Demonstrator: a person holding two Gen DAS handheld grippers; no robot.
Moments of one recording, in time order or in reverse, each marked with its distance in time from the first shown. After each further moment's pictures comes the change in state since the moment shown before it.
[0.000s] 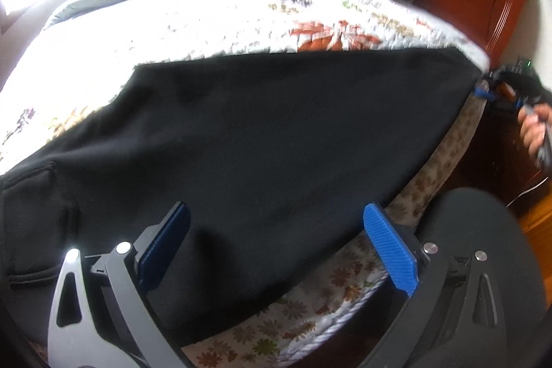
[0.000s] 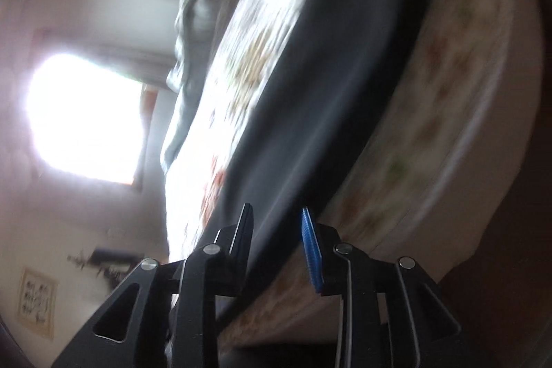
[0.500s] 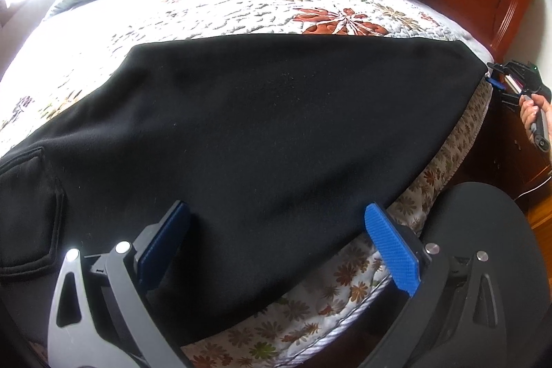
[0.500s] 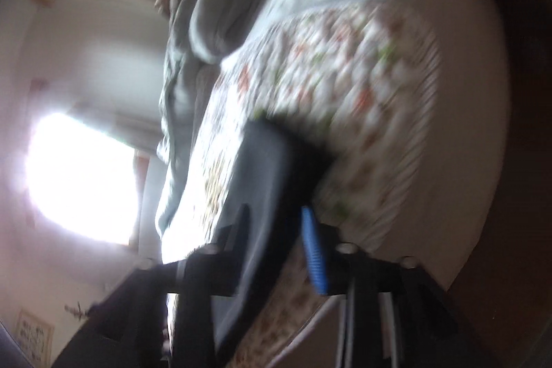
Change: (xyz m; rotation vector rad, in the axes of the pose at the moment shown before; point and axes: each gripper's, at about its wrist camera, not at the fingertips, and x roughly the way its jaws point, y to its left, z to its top) left arm 0.005 0.002 -0.005 -0.021 0.012 -0.003; right arm -0.062 -0.065 0.082 0.096 -0.235 0.003
